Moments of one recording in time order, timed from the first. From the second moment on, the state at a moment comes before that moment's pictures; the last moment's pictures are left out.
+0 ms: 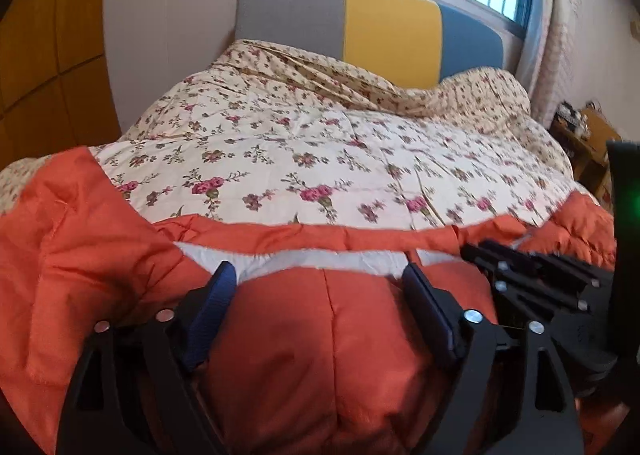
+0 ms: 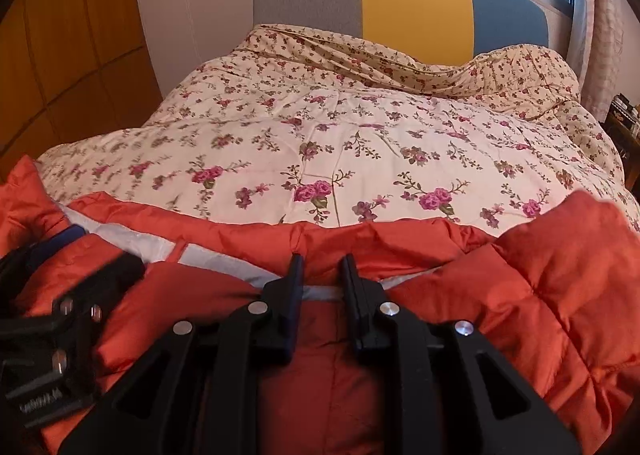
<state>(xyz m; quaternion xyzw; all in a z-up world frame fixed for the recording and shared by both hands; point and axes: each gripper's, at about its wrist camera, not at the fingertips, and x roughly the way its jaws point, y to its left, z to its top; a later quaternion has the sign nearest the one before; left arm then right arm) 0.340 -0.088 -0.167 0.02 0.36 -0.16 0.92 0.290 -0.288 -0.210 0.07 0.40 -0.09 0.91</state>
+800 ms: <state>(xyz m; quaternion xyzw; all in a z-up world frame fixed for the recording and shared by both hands) 0.318 0.006 -0.161 0.03 0.35 -0.04 0.94 0.216 -0.331 -0.178 0.06 0.36 -0.16 0.92</state>
